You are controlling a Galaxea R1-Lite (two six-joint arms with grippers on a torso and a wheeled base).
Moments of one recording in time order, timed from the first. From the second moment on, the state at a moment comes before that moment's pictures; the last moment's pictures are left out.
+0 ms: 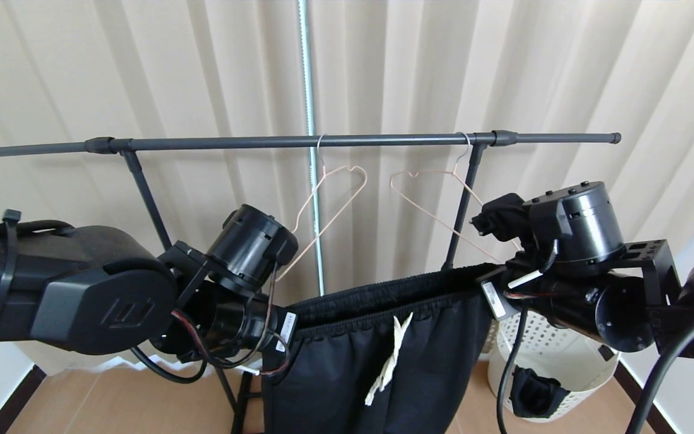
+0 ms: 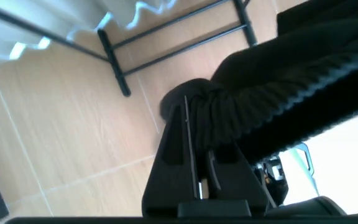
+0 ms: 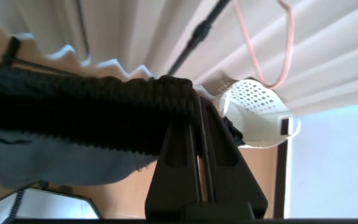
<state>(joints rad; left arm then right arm) -0.65 1.77 -1.09 0.30 0.29 -0.24 0.58 1.68 -0.93 -0.08 -0.55 0.00</state>
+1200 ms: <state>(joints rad) -0.58 1.71 -1.31 0.25 0.01 -0.22 0.80 1.27 -0.66 0.13 -0.39 -0.08</state>
